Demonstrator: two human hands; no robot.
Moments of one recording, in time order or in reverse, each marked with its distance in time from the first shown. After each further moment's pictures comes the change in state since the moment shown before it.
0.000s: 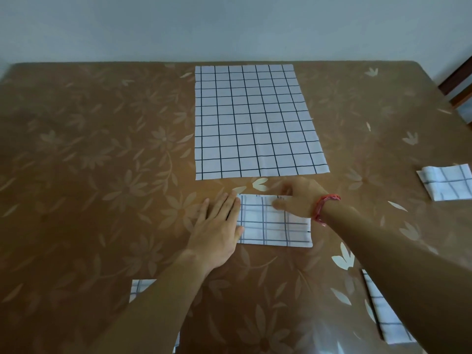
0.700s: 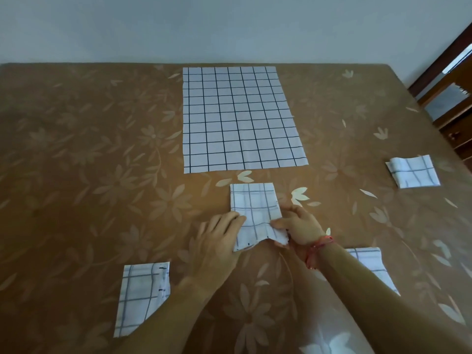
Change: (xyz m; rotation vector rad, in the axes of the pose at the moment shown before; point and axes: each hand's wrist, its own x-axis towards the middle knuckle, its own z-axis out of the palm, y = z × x) left_hand -0.054 0.050 0.014 -0.242 0.405 0.095; right_hand -0.082 0.018 0.060 1.276 0.186 0.401
